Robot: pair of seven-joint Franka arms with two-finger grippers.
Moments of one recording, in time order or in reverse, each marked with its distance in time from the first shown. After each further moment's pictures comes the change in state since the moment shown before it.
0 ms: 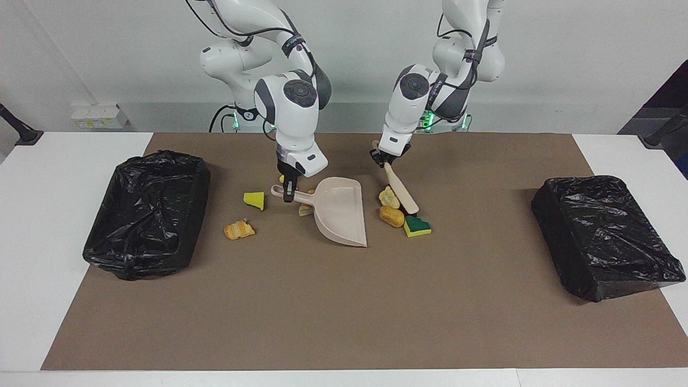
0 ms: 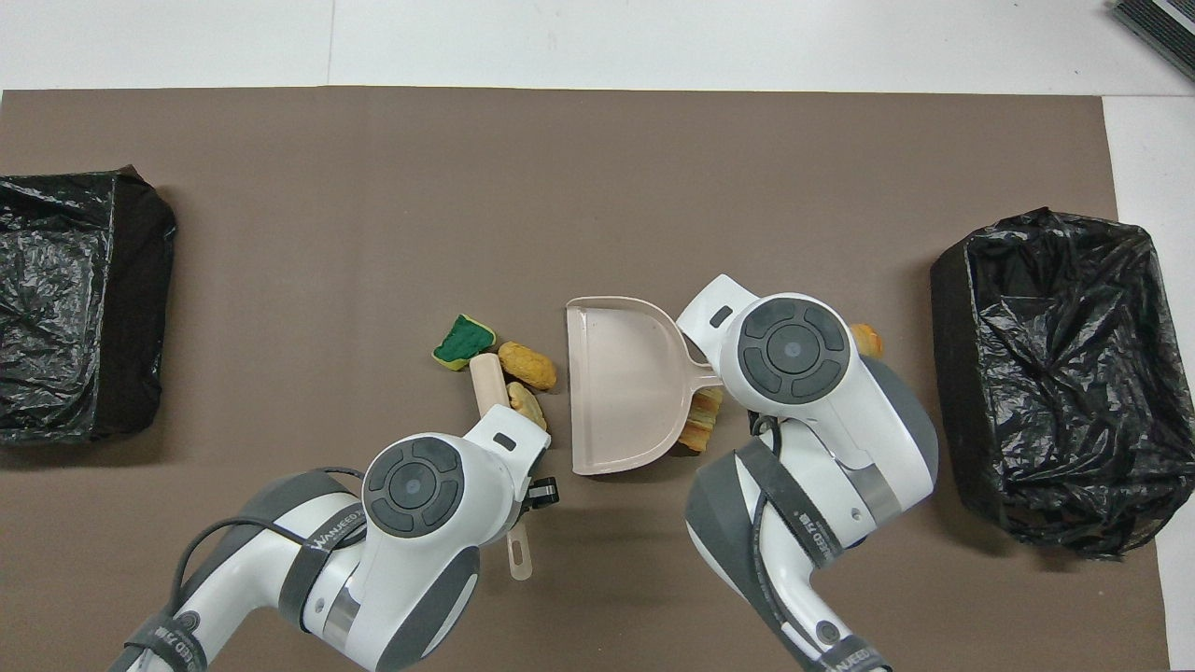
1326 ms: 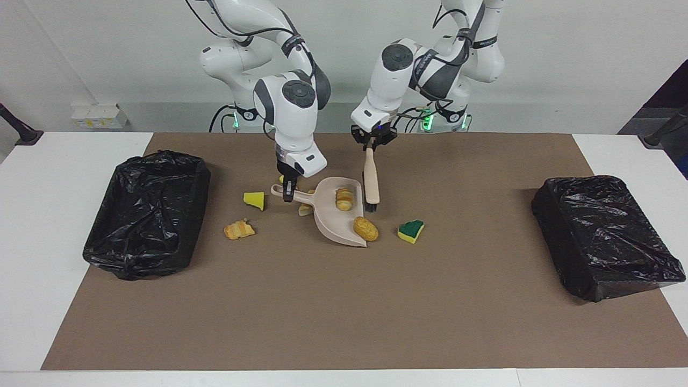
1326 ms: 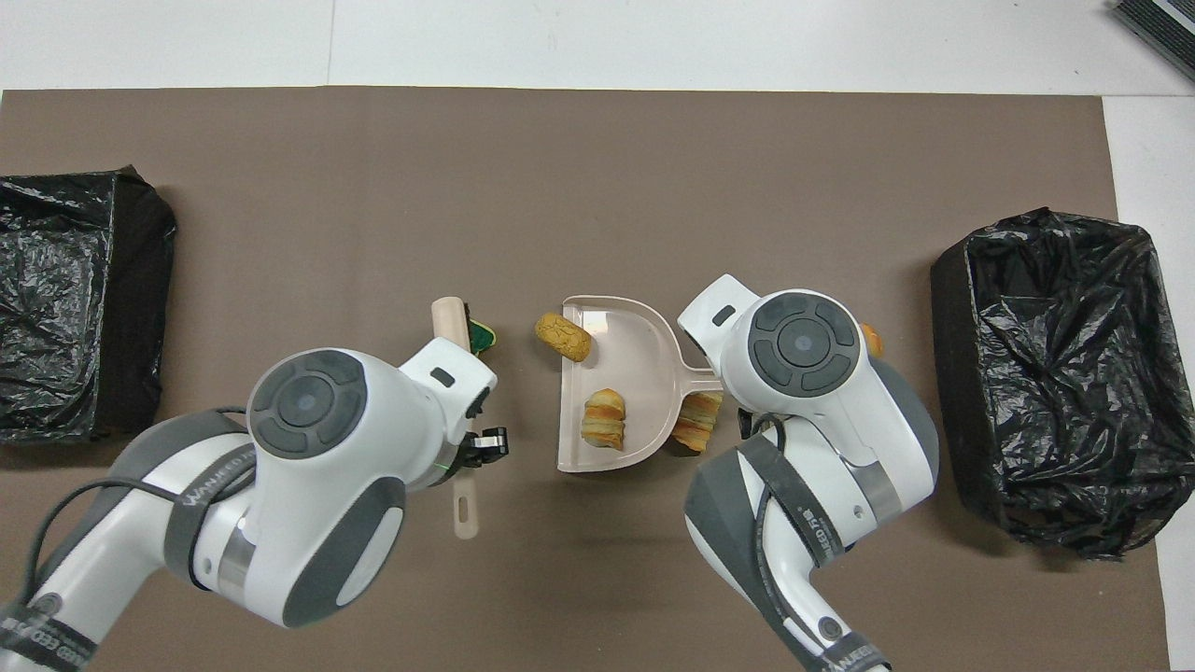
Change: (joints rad) left arm 0.171 -0.028 0.008 0.167 0.048 -0.215 0.120; right arm 0.000 0.002 -0.001 -0.005 0.075 0.001 0.032
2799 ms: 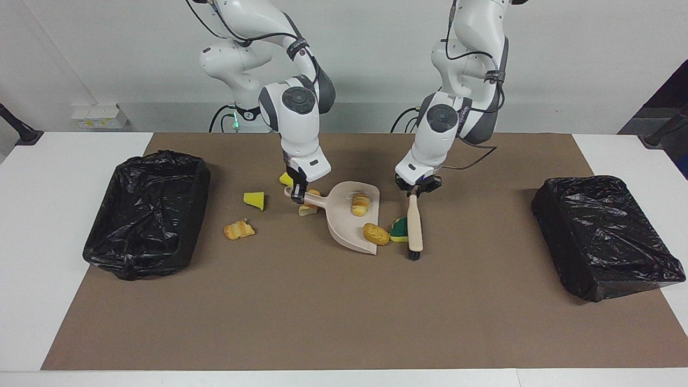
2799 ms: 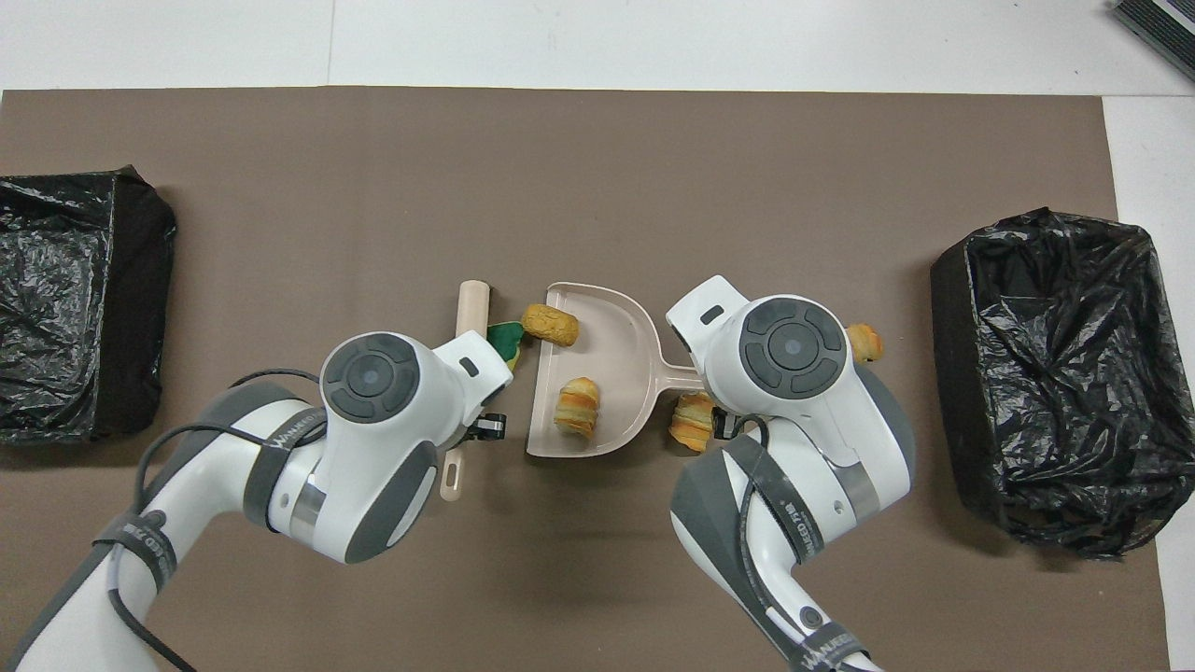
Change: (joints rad) left arm -0.007 0.169 -0.034 -0.021 0.105 0.185 0.177; right arm 0.013 0.025 0.001 -0.011 0.056 0.068 0.067
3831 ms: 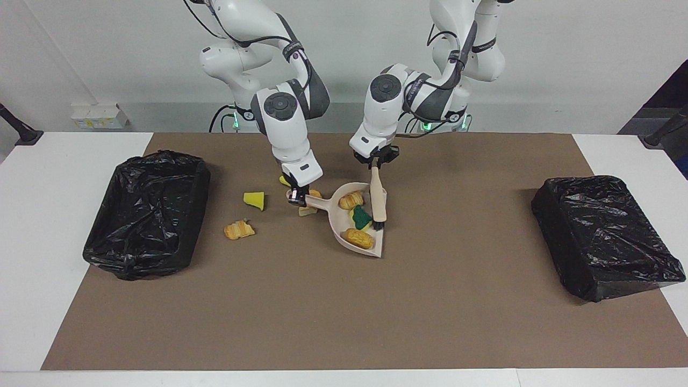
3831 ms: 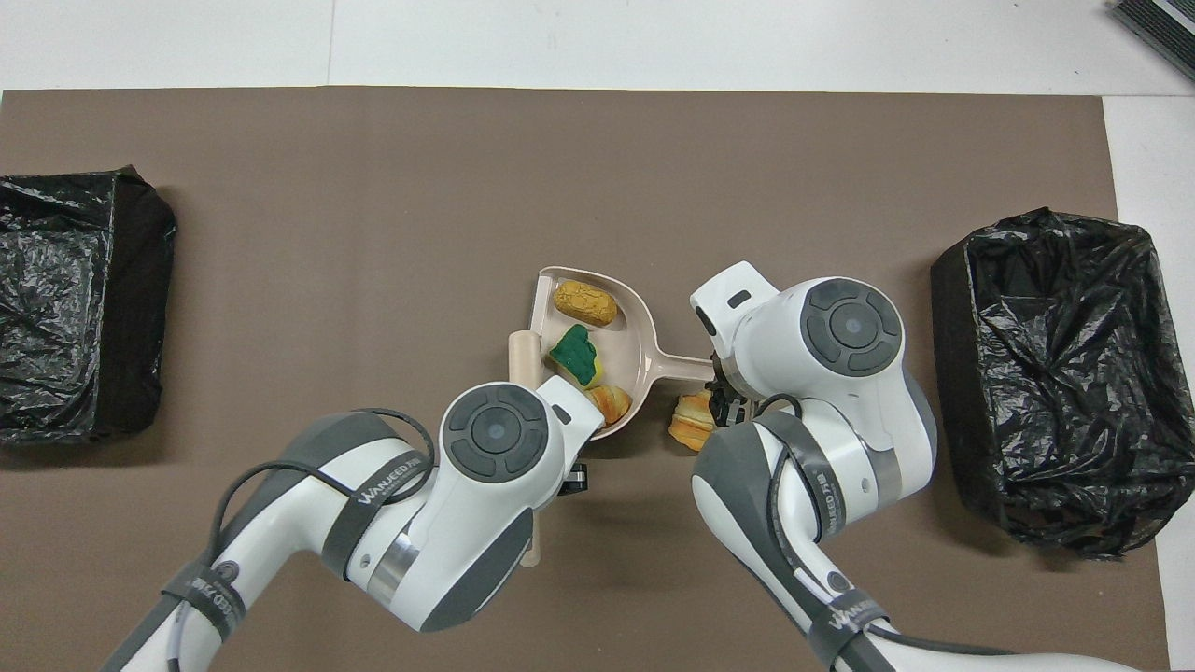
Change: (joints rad) left arm -0.117 -0.042 -0.032 0.098 -0.053 -0.224 -0.291; right arm -0.047 0.009 -0.006 -0.020 0.166 0.085 -0.100
